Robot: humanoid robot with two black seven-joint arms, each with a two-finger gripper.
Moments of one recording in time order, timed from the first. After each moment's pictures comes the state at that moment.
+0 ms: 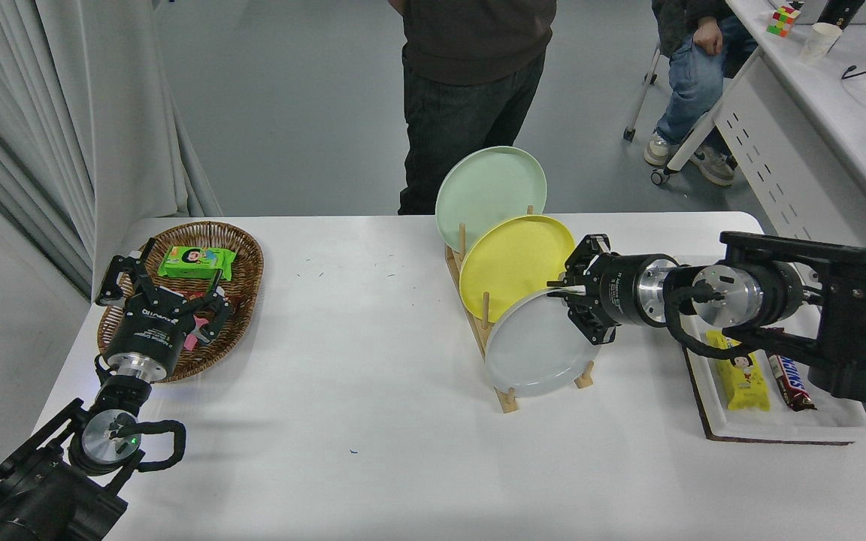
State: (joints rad) left arm -0.40 0.28 -1.19 -0.64 0.14 -0.56 -0.39; right arm 1.28 -0.56 -0.14 1.29 0.45 -0.25 -0.18
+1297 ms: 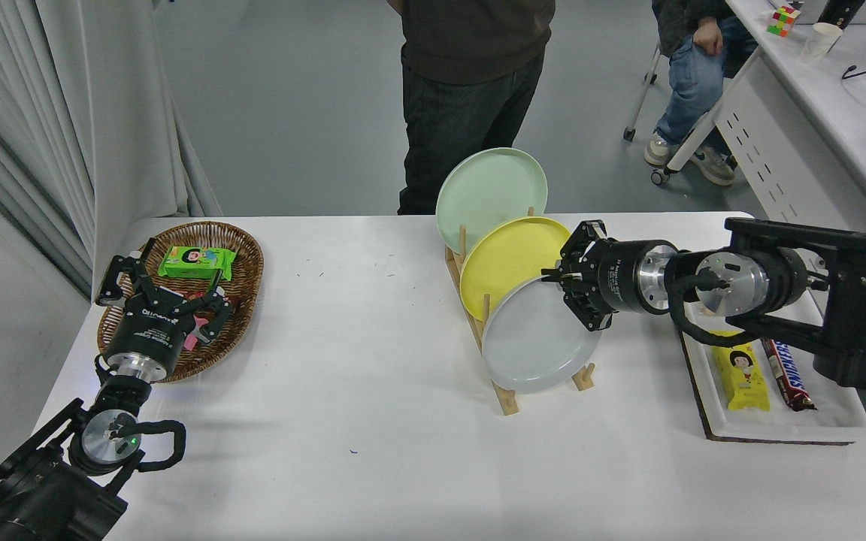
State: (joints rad) left arm -0.40 0.28 -1.19 -0.64 0.14 -0.56 -0.39; right arm 1.32 -0.57 -0.15 1.31 0.45 -0.22 -0.18
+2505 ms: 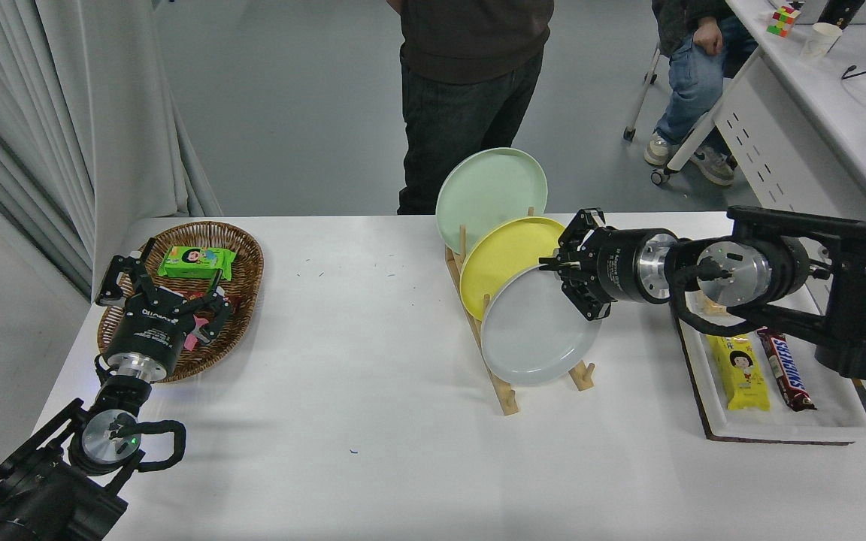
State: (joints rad) left arm -0.40 0.28 -1.19 -0.64 0.14 -0.56 -0.39; right arm 1.35 -0.58 -0.14 1.31 0.44 -0.20 -0.18
